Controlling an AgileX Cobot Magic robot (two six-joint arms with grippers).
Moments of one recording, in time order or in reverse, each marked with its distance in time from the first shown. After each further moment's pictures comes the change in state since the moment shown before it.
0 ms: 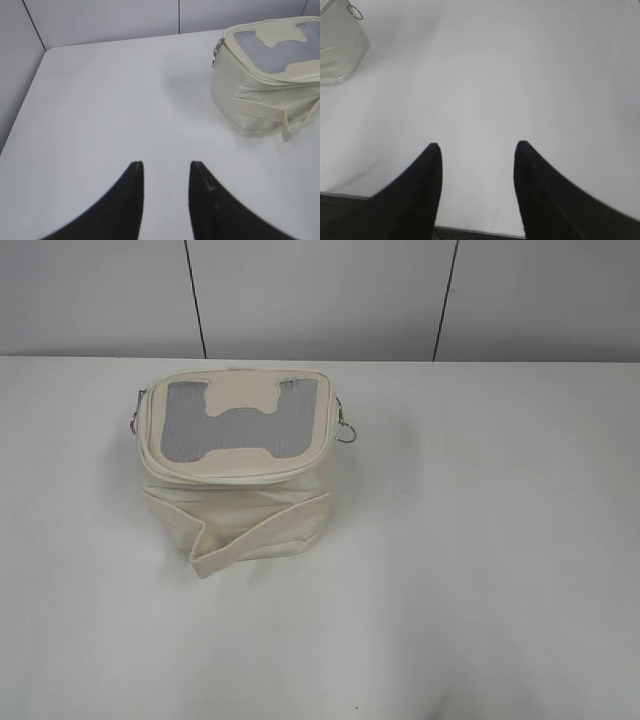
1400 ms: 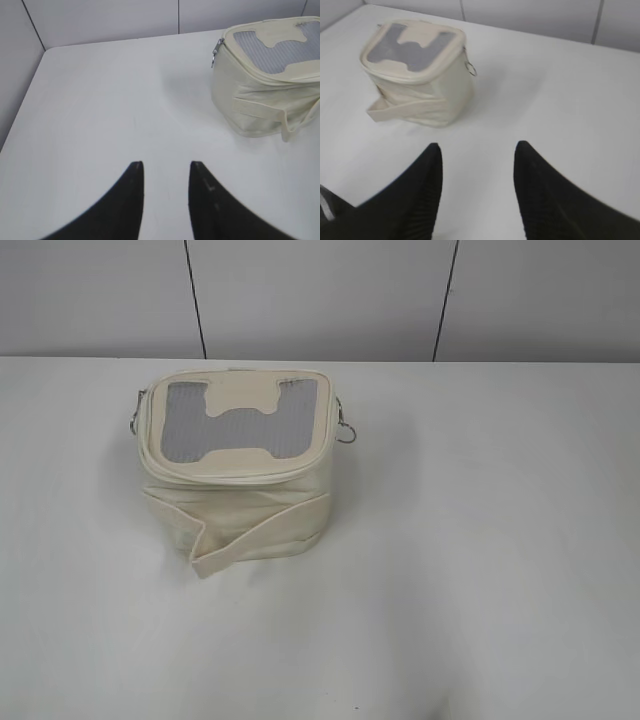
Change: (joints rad) left arm 0.000 0.000 0.000 -0.002 0.000 0.000; right arm 0.000 0.401 -0.028 0.570 -0.355 -0.546
